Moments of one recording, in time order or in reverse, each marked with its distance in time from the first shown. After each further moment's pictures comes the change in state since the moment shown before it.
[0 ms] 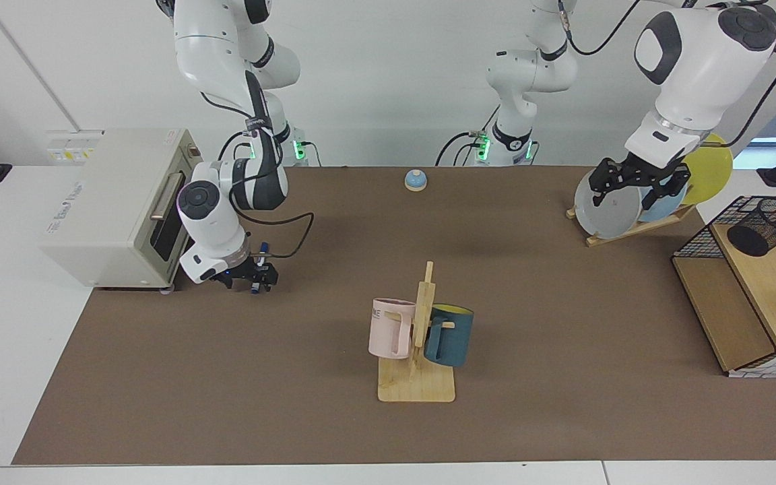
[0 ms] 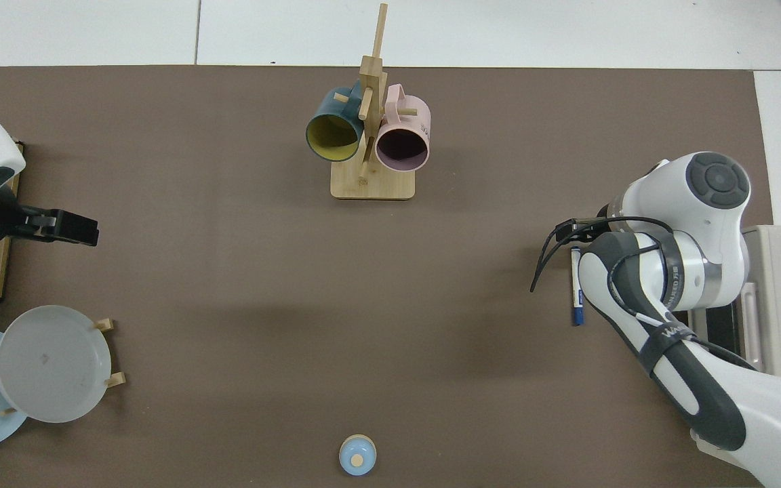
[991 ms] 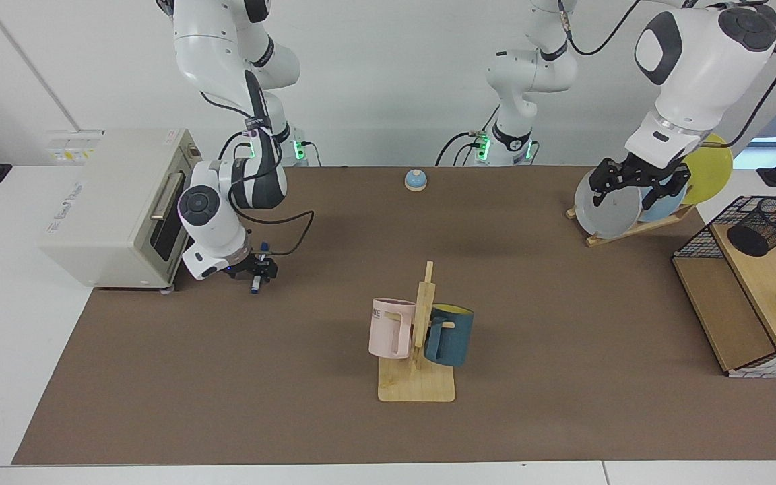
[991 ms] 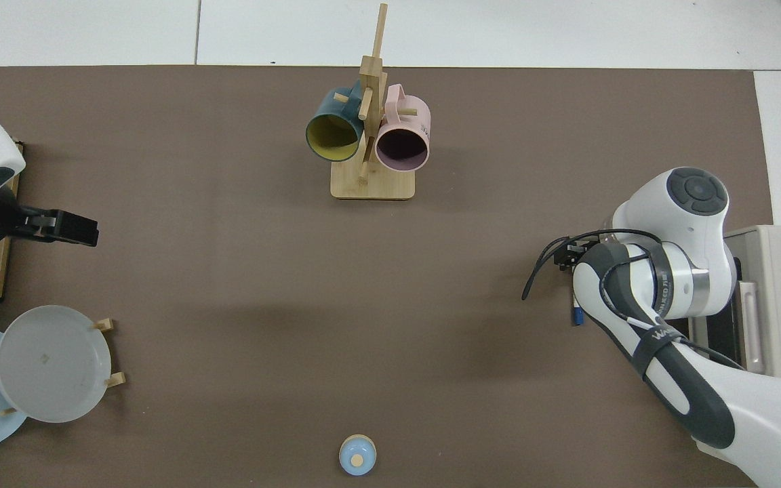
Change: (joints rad) left arm 0.000 0.000 0.001 -0.001 0.000 0.000 0.000; right arm -0.003 -0.011 -0.004 -0.012 0.003 -0.100 0.029
